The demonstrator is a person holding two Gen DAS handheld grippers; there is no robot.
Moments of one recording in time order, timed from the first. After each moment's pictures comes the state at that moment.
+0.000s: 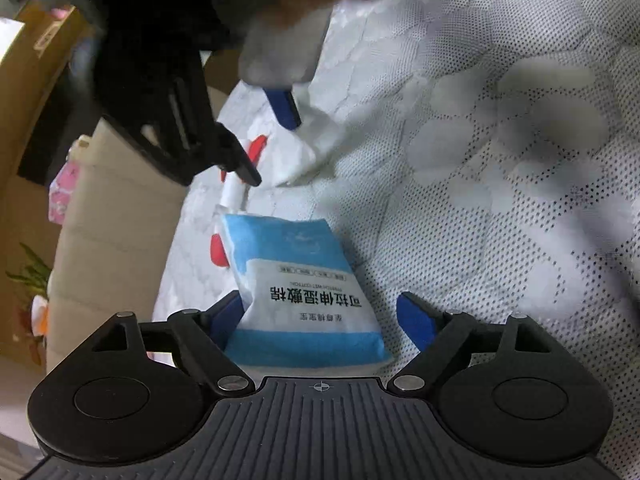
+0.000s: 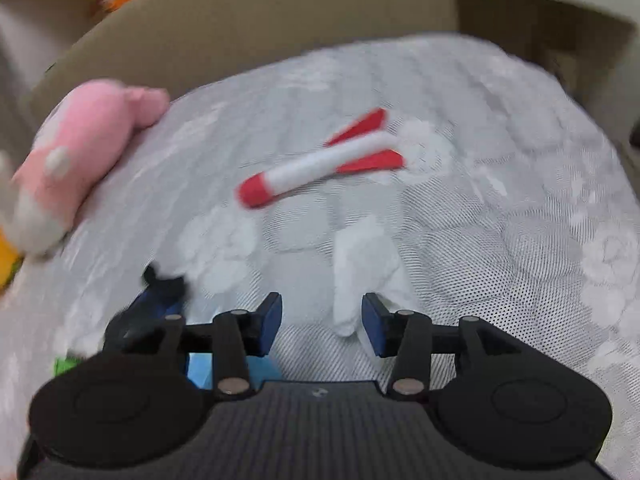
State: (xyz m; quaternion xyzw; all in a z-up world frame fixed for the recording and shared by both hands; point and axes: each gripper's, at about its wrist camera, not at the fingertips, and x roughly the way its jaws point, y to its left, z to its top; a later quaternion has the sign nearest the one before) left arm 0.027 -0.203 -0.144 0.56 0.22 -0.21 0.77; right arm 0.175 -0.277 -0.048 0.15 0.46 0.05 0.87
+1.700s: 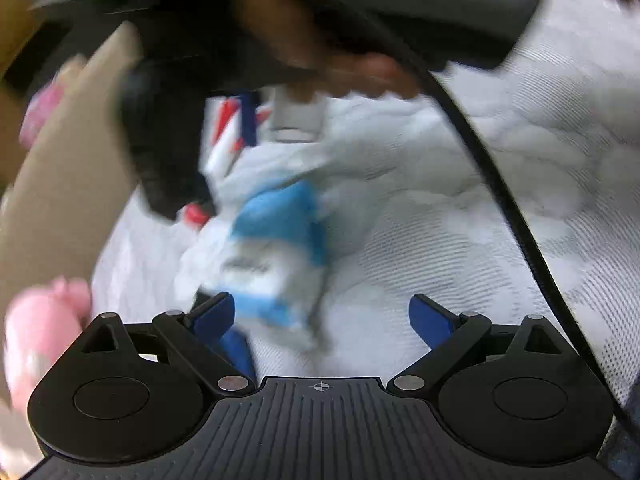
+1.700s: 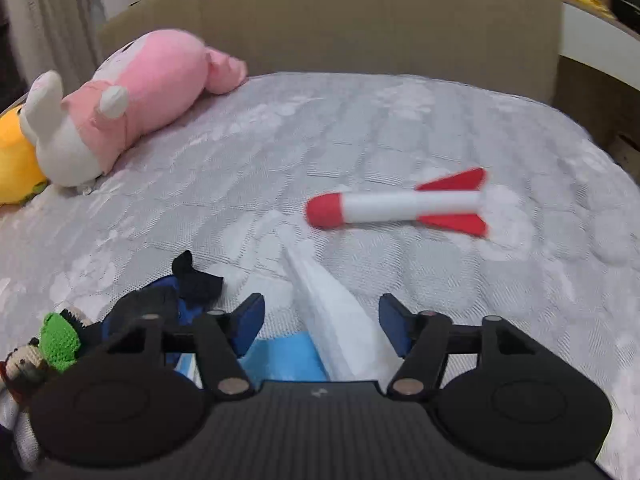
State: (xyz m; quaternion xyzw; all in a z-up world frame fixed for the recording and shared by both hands) left arm 0.072 -0.177 -0.119 0.39 0.34 -0.22 0.83; right arm 0.201 -0.224 -0.049 0.00 0.43 0.18 0.89
